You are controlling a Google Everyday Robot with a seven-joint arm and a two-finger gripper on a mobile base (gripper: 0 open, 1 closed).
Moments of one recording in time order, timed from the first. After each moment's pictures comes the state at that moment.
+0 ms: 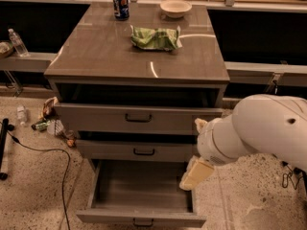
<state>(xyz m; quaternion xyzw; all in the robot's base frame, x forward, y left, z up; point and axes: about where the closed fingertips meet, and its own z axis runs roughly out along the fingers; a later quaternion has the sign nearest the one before) 0.433 -0.104 0.747 -0.58 0.77 0.04 0.25</state>
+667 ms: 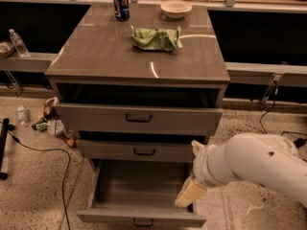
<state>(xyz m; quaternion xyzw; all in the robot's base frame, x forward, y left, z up) 0.421 -0.099 0.668 -0.56 0.78 0.07 0.26</state>
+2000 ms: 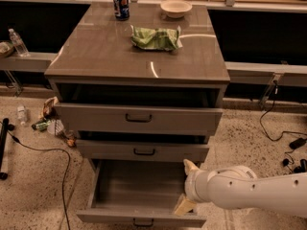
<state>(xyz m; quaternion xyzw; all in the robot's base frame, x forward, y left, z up) 0.445 -0.103 0.501 -0.59 0.76 0.04 0.28</state>
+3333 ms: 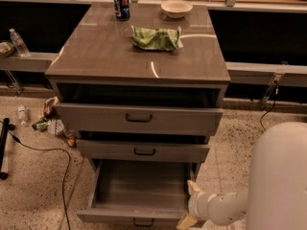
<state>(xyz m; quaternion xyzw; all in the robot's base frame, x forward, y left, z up) 0.443 -0.131 0.331 -0.57 0.77 0.06 0.27</state>
